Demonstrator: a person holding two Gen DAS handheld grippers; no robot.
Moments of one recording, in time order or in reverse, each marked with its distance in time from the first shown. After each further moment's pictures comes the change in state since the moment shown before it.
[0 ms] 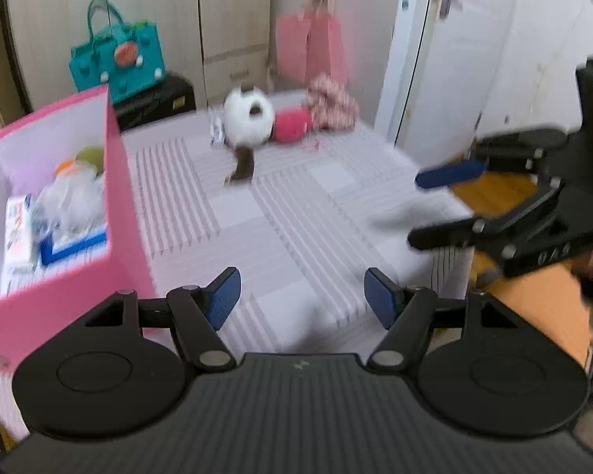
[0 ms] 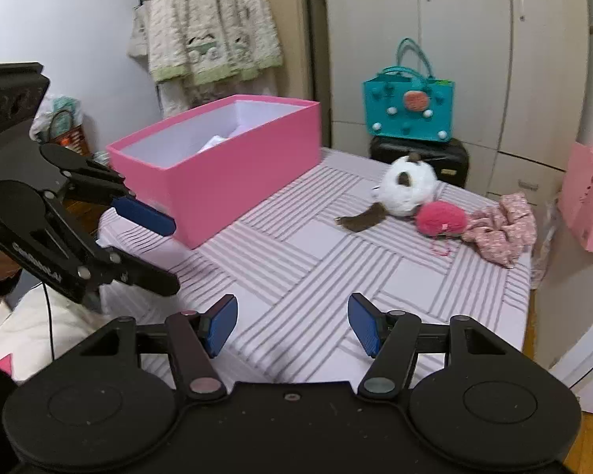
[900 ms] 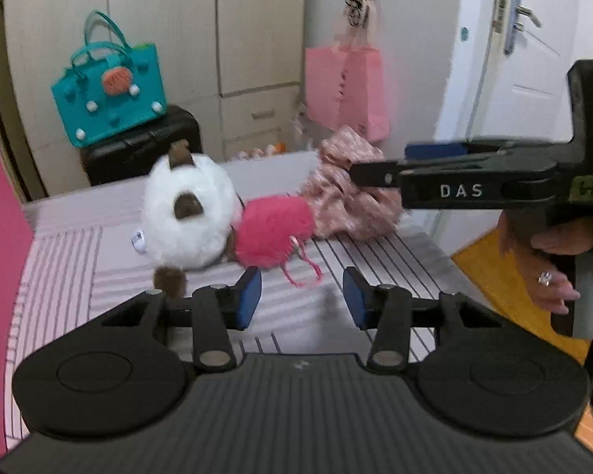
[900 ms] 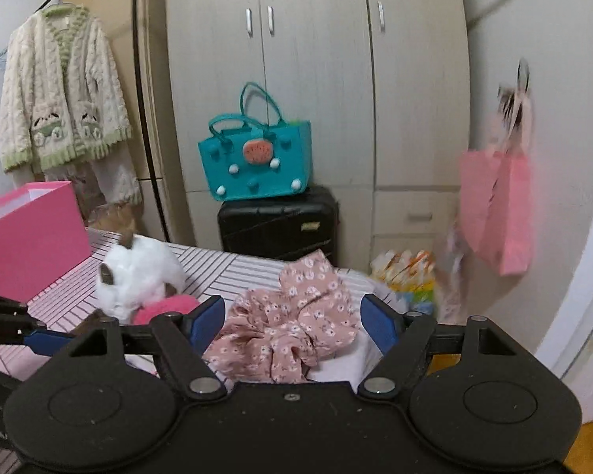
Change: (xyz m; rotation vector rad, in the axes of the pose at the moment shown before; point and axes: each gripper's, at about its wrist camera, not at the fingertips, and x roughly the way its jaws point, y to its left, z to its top) left arm 0.195 -0.035 0.094 -0.084 -0.126 0.138; right arm 0.101 -0.217 0.030 0.163 -0.228 -0.279
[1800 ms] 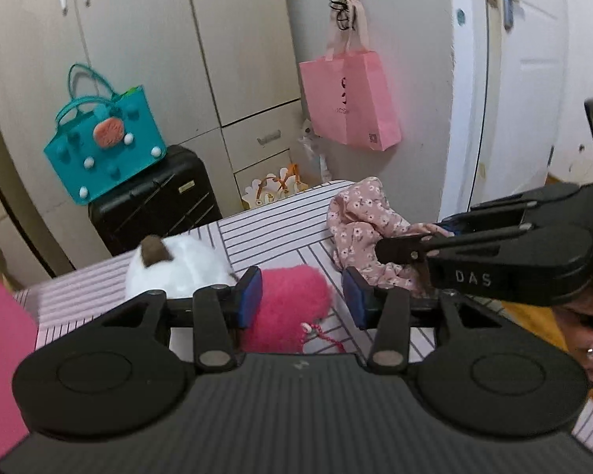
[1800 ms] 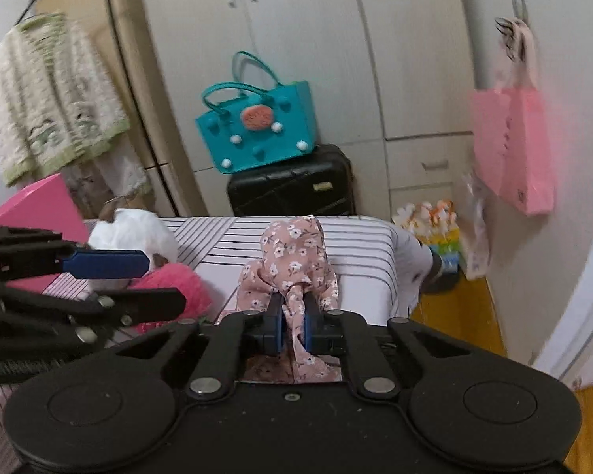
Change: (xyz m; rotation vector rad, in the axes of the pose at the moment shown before) left arm 0.043 -0.017 0.037 0.173 -0.018 0.067; right arm 0.031 -0.019 -0.022 0.131 0.095 0.077
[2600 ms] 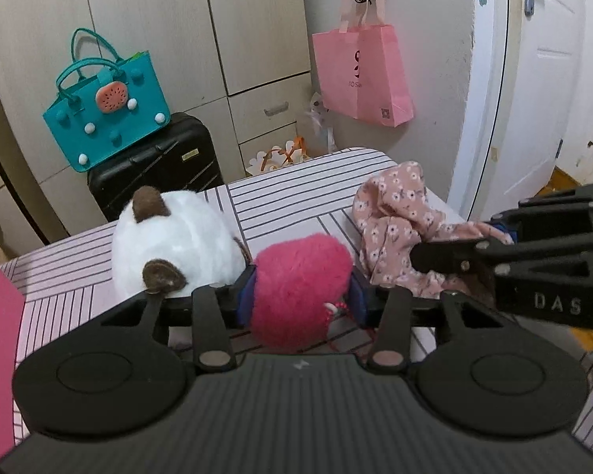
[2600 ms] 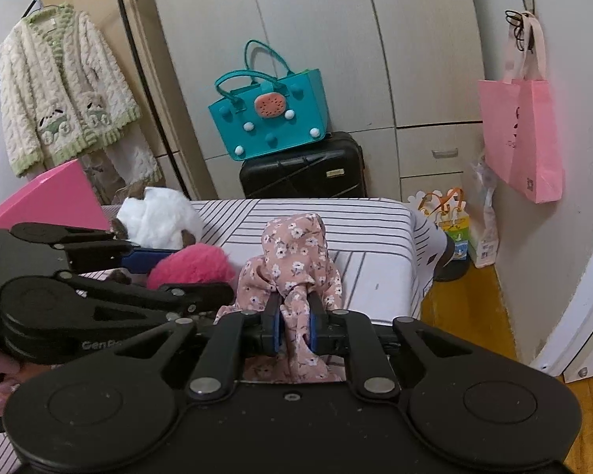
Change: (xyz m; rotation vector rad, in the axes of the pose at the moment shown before) left arm 0.017 0.017 -0.014 -0.068 0.073 -0.003; right arm -0.007 0.014 -0.008 -0.003 0.037 0.026
